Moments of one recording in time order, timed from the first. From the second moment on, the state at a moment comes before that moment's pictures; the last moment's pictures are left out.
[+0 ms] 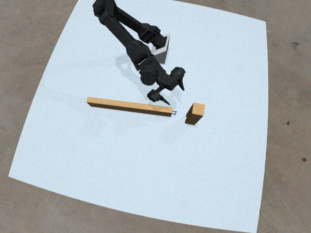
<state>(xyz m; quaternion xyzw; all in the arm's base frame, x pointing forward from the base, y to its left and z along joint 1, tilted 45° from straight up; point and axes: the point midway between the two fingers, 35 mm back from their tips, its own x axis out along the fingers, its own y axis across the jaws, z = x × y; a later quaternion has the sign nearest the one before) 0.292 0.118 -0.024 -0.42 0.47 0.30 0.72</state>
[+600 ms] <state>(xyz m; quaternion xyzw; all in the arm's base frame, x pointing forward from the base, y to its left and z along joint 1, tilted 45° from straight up) 0.316 0.104 -0.011 -0.13 0.62 -0.04 0.77</state>
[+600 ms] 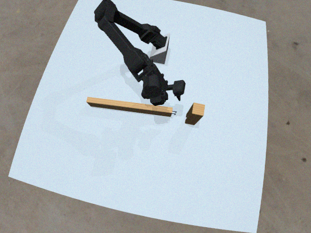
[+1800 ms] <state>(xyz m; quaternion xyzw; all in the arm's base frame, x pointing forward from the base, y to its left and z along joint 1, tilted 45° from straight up) 0.354 0.072 0.030 0.26 0.29 -0.63 0.67</state>
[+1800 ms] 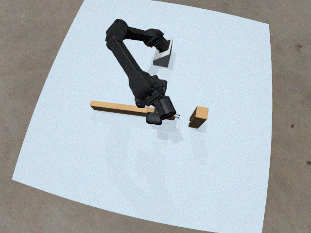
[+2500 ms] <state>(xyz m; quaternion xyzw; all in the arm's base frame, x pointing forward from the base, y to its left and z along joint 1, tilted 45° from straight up) 0.354 0.036 -0.004 0.26 0.29 -0.63 0.67</state>
